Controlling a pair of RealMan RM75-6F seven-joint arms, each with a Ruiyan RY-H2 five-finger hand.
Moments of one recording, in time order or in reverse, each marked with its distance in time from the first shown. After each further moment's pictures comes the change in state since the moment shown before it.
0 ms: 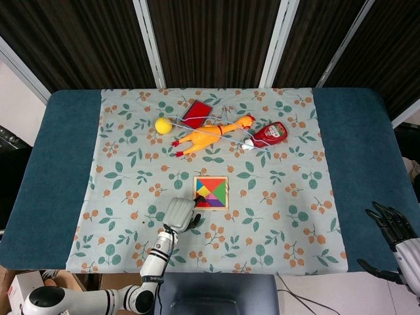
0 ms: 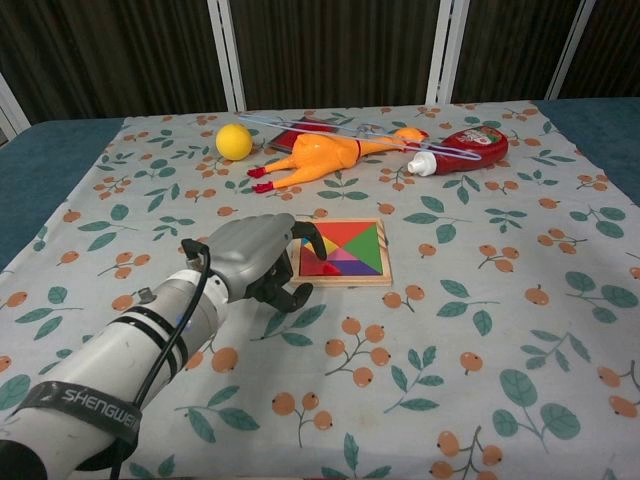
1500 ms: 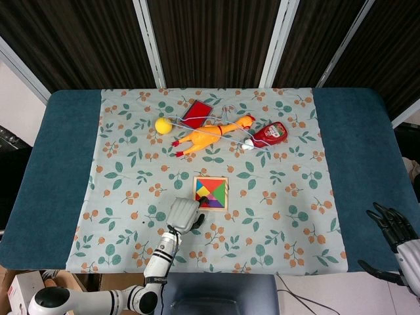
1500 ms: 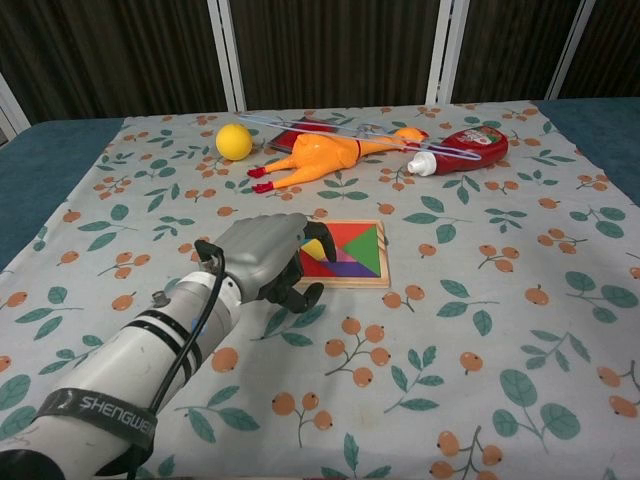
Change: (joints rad) left arm -0.008 -0.035 -0.003 0.031 0.031 0.007 0.010; right arm -0.006 0.000 -0.002 0.010 -0.005 0.017 0.014
